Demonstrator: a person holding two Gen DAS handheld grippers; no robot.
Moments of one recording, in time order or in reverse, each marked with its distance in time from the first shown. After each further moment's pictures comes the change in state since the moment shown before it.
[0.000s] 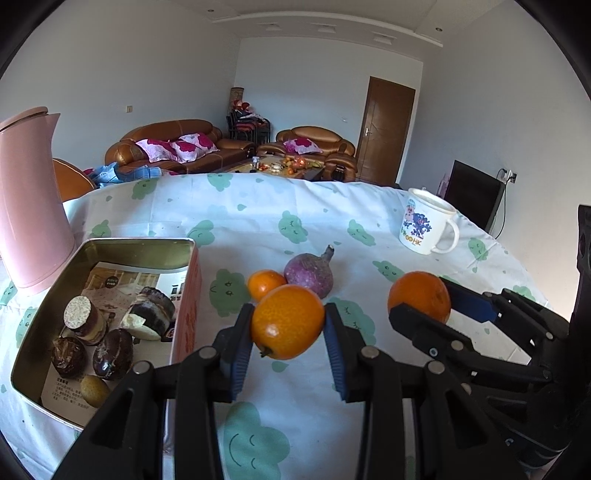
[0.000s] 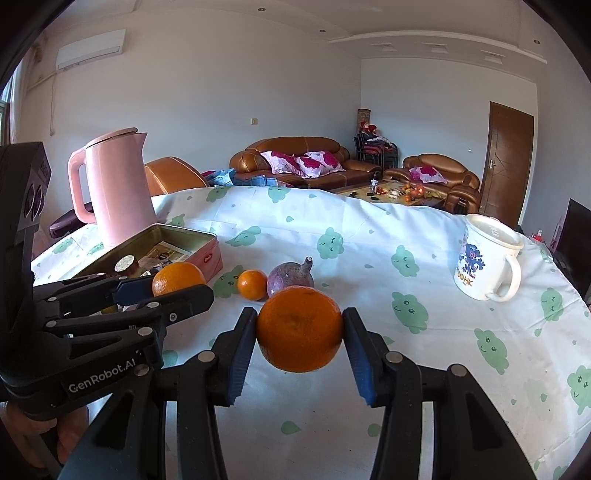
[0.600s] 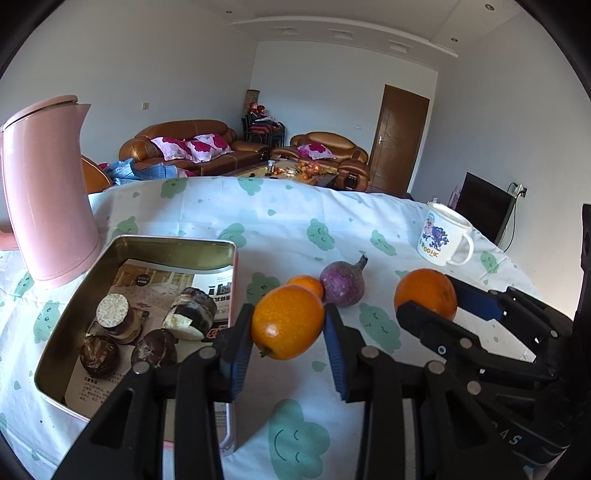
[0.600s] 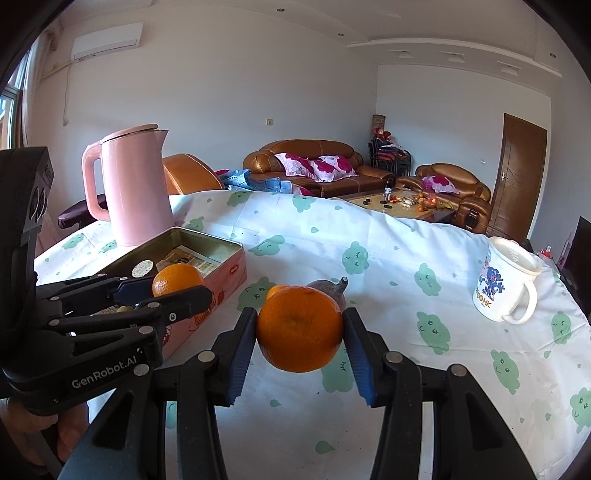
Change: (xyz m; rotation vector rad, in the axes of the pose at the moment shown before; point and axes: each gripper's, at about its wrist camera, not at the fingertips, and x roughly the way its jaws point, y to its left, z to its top) left arm -0.012 0.032 0.000 -0.047 -0.018 0.035; right arm 0.005 0.030 0.015 -0.054 -0.011 0.034
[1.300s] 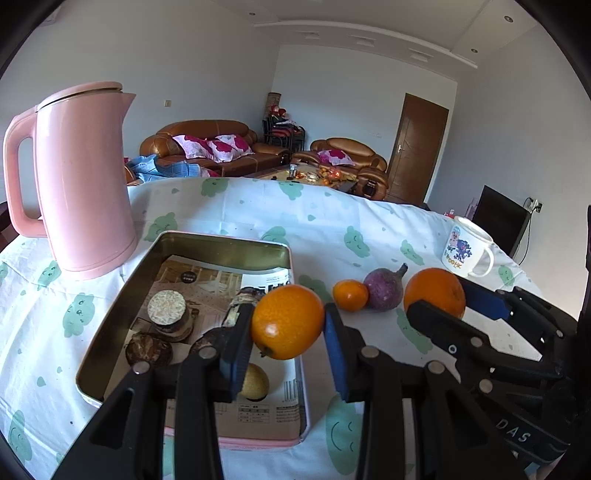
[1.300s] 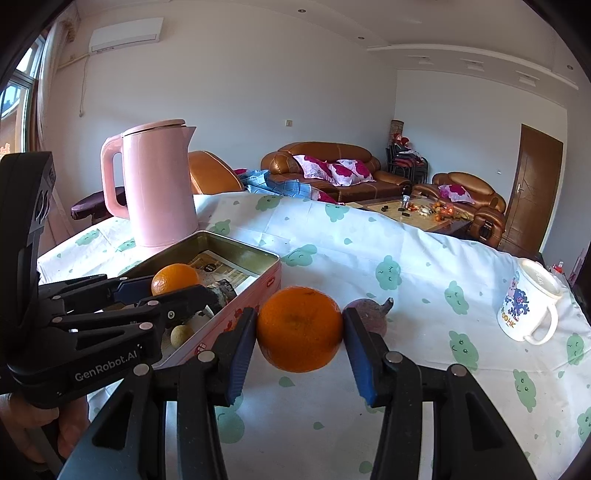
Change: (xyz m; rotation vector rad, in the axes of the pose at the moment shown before) left arm -0.013 0.041 -0.001 -0.054 -0.018 0.059; right arm 0.012 0.035 0.014 -0.051 -0.005 0.052
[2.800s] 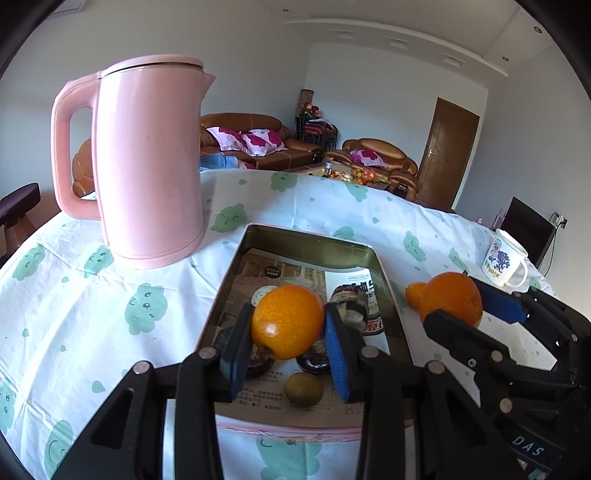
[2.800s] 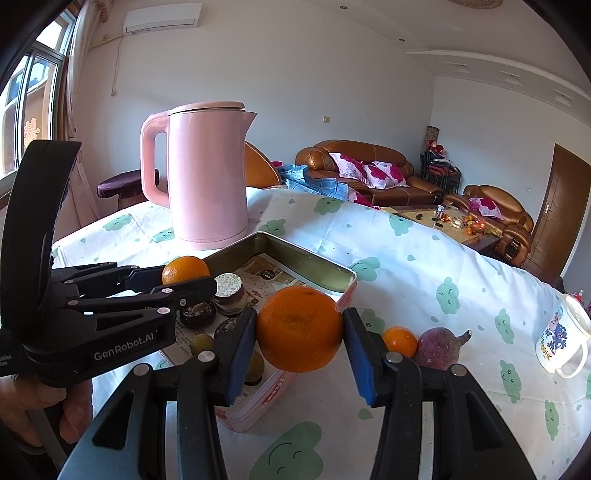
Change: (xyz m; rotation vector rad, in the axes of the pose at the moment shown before) left arm -0.011 0.071 -0.001 -0.064 0.017 0.102; right arm 0.029 0.064 0.018 -0.098 0.025 0.097
